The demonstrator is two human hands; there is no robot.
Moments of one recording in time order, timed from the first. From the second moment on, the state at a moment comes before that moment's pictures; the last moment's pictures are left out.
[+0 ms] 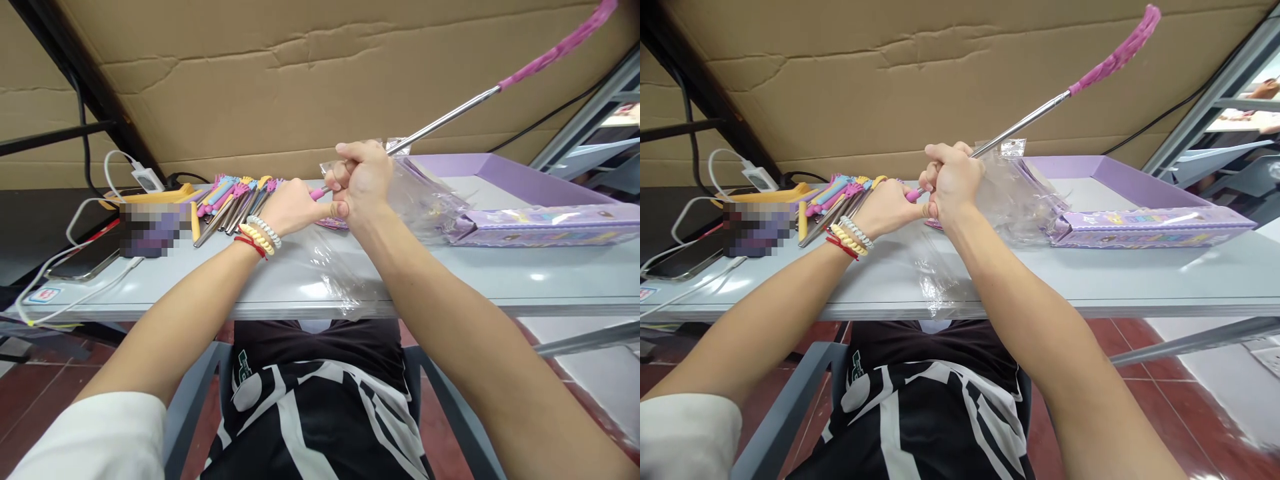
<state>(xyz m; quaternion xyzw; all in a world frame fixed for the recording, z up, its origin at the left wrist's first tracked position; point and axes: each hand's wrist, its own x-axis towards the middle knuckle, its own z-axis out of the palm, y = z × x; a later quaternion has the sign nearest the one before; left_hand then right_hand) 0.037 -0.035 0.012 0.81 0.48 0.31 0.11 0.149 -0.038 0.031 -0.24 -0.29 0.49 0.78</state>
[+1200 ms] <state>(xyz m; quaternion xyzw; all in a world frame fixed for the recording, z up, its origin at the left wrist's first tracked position) 0.016 -0.035 0.033 0.82 0.38 0.20 0.38 0.173 -0.051 0.048 -0.18 -0.40 0.52 0.73</state>
